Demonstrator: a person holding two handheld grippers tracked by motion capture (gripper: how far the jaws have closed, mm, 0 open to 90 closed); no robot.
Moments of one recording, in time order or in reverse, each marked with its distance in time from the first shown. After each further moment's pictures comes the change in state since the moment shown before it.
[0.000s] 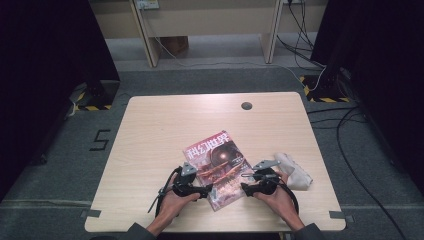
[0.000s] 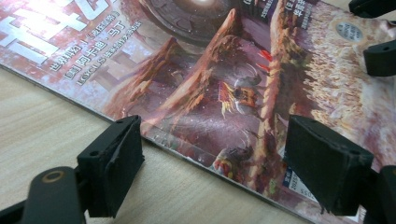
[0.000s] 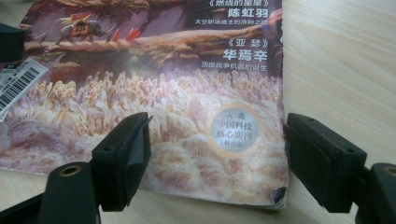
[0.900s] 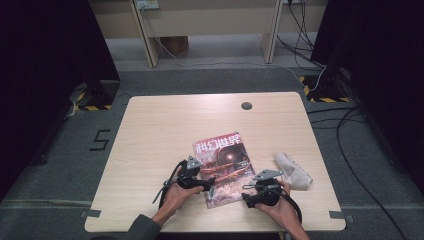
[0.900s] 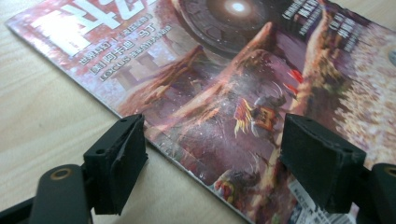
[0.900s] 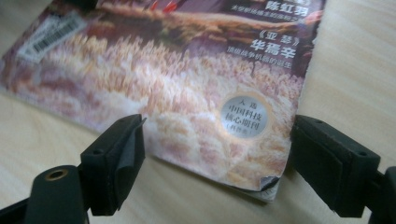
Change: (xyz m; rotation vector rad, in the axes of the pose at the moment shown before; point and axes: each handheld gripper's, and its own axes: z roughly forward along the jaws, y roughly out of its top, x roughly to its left) left arm 0.006 0.019 0.019 0.003 0.009 0.046; right arm 0.017 -0.022 -0.014 0.016 0.005 -0.035
